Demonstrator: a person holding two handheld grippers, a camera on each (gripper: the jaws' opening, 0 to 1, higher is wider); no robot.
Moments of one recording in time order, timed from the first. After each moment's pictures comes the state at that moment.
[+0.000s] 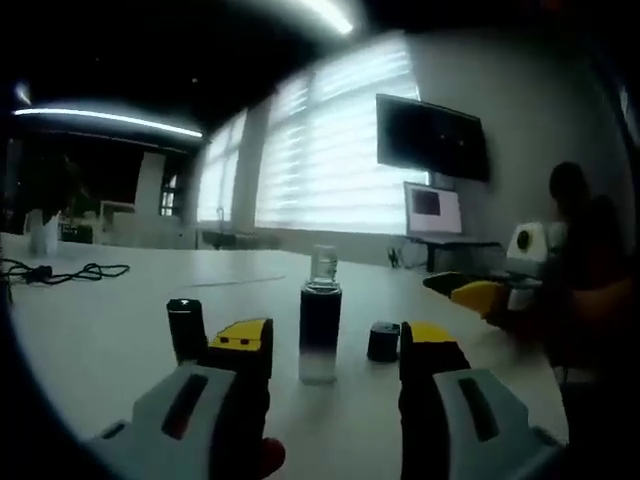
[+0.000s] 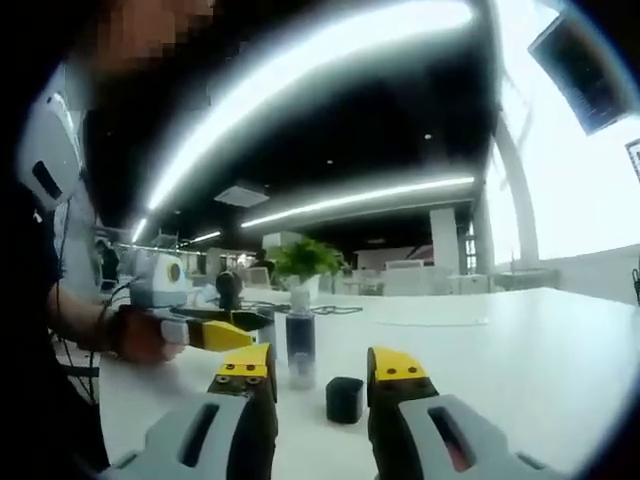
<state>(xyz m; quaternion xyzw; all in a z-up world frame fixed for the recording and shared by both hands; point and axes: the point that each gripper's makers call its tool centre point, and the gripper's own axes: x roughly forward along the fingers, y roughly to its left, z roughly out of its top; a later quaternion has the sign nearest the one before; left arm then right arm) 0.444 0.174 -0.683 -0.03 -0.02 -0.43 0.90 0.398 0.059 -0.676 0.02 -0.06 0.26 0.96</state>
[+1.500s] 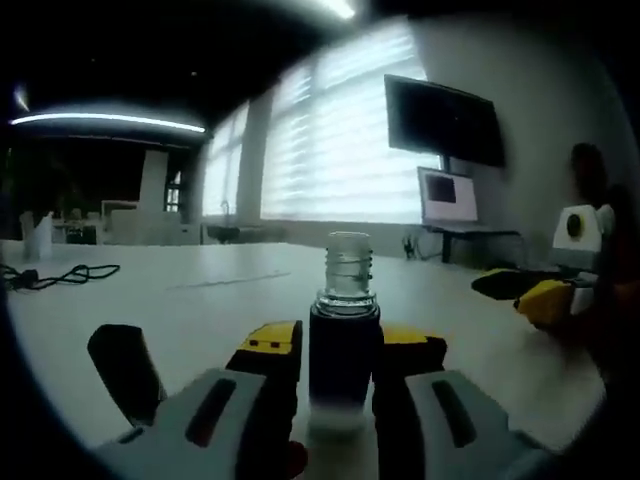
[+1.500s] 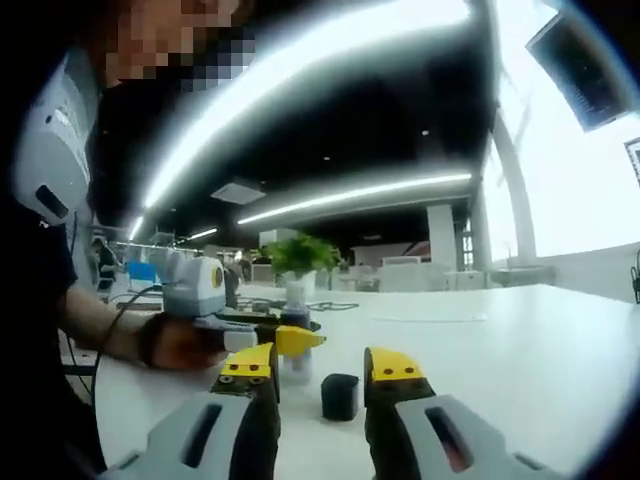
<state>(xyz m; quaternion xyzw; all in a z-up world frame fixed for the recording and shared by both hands) 0.499 0.134 -0.697 -0.02 0.00 -0.42 0.91 0.405 0.053 -0.684 0.01 -0.05 0.25 0.97</state>
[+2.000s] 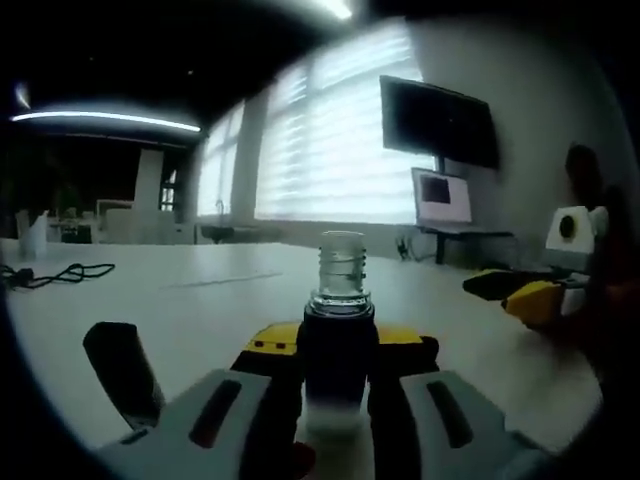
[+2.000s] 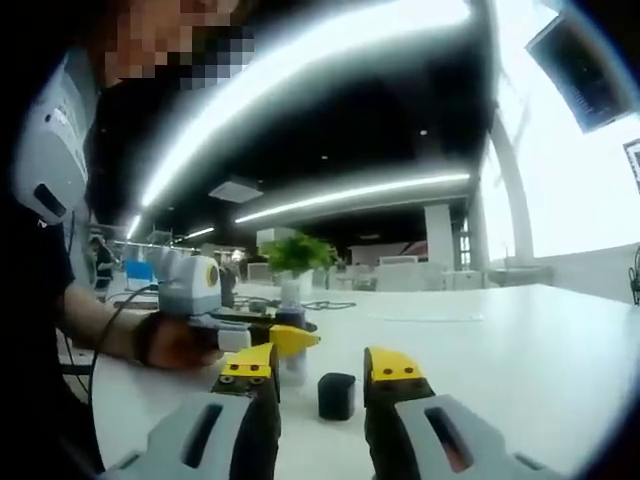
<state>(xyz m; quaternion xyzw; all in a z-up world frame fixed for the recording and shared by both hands) 0.495 0.131 -0.698 -0.03 0.00 -0.43 0.90 0.406 0.051 -0.685 0.01 -0.05 0.25 0.97</state>
